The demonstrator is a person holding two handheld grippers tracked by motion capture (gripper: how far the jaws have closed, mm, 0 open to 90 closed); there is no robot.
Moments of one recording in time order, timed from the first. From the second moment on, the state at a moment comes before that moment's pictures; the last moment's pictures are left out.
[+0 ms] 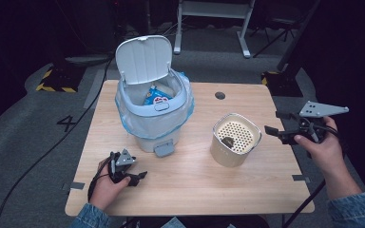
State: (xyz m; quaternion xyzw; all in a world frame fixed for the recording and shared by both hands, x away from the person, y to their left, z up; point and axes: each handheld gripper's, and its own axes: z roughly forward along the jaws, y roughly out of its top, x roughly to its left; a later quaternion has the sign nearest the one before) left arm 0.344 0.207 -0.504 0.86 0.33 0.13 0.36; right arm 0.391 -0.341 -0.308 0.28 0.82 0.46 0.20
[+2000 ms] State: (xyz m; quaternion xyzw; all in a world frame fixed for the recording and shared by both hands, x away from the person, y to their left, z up) left arm 0.331 0.239 -0.467 0.80 0.40 0.13 0.43; right arm 0.376 -0.353 -0.504 0.38 0.83 0.36 0.17
